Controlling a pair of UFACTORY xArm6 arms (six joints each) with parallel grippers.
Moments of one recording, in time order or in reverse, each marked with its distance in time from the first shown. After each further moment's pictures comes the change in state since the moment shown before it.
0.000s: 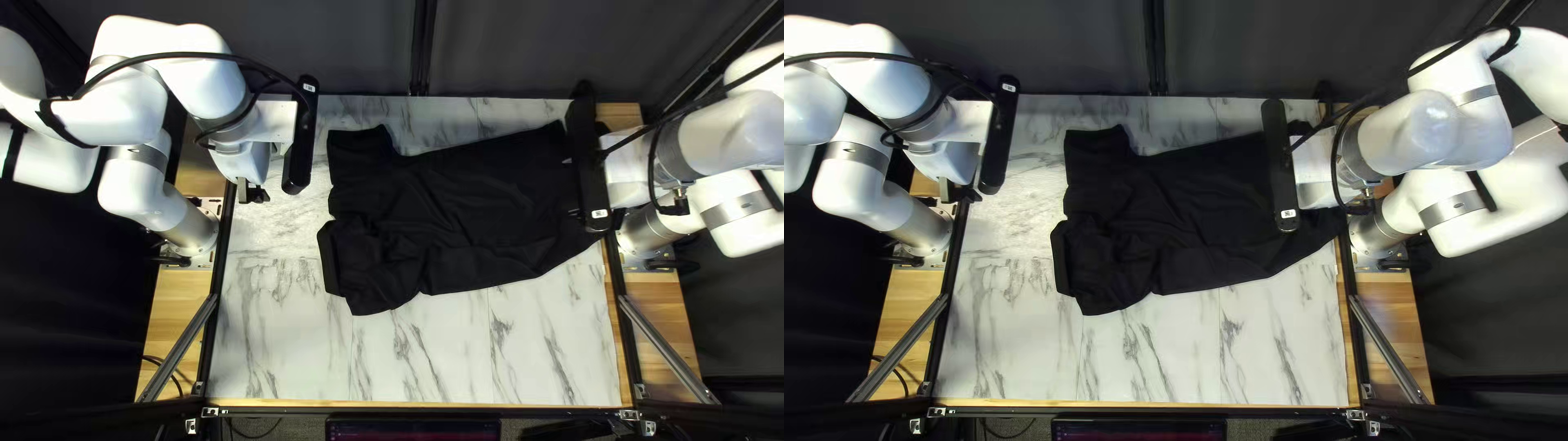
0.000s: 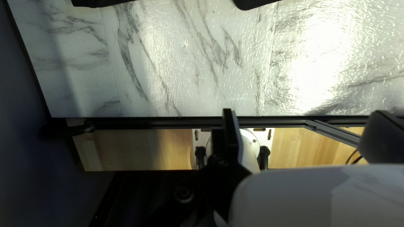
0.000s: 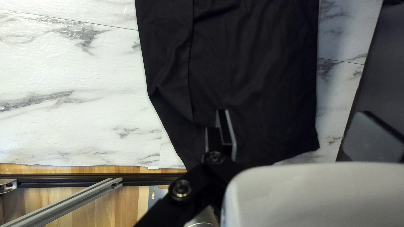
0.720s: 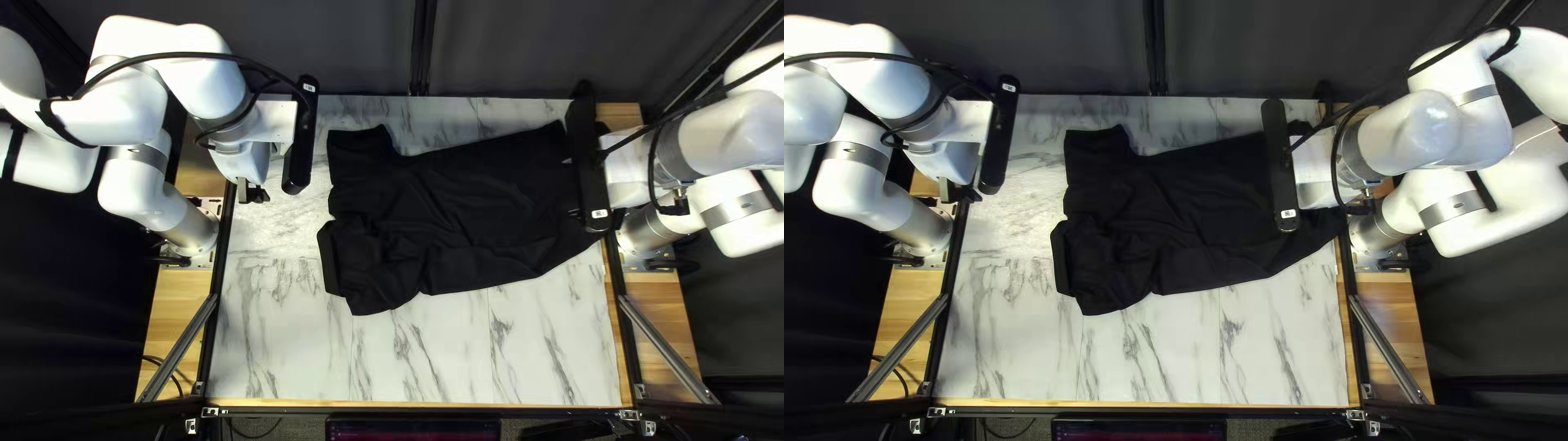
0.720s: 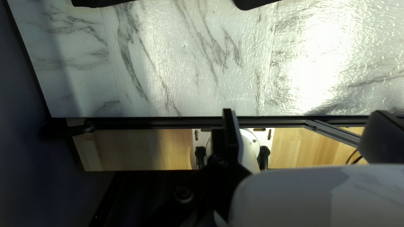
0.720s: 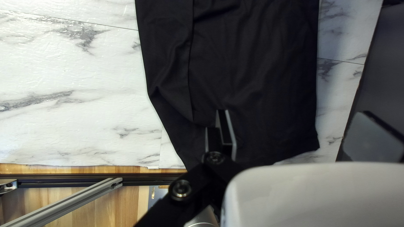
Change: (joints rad) left arm 0.000 0.000 0.000 0.000 0.000 0.000; right arm 0.000 0.000 0.000 0.000 0.000 0.000
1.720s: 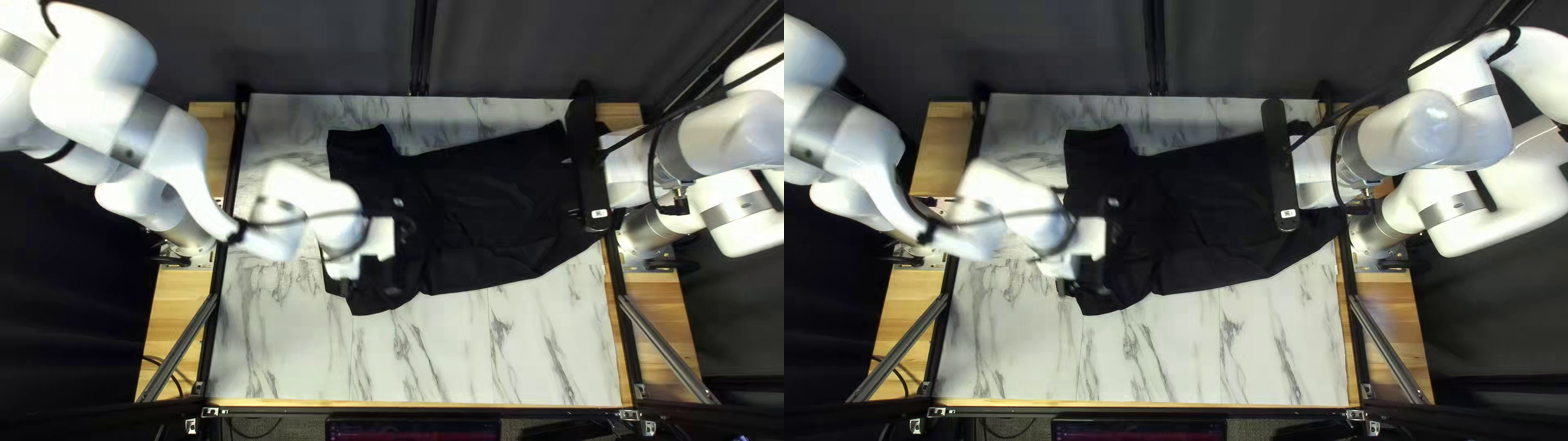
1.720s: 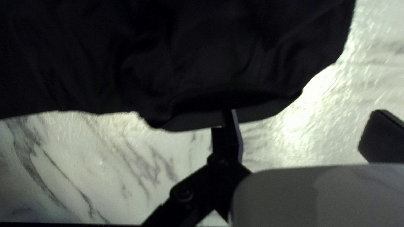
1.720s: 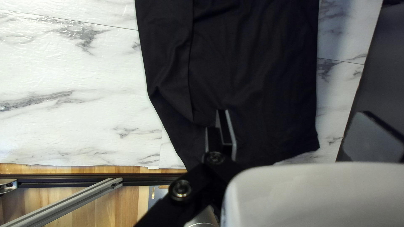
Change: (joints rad) left arm -0.318 0.746 -0.076 0.045 -0.645 -0.368; right arm 0.000 0.000 0.000 0.000 0.000 0.000
